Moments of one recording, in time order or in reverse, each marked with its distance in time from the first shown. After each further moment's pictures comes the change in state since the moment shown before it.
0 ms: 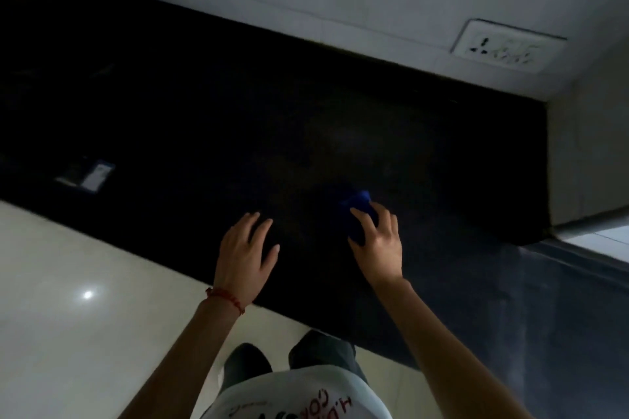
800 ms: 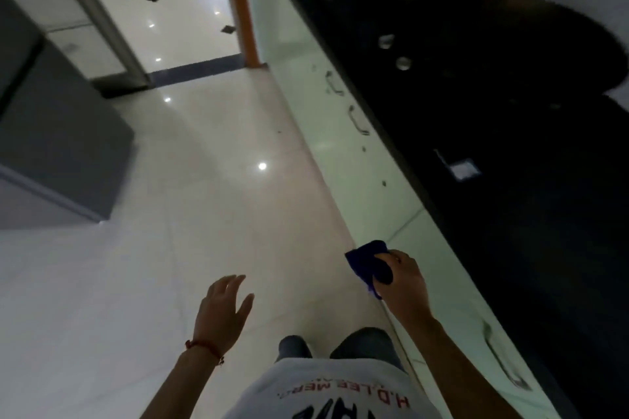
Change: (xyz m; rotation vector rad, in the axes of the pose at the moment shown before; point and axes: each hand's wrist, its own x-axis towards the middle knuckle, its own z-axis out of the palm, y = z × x) left_hand -0.388 -0.346 -0.034 -0.335 0.262 -0.993; right_hand -0.104 -0.365 0.214 0.042 -0.605 -0.477
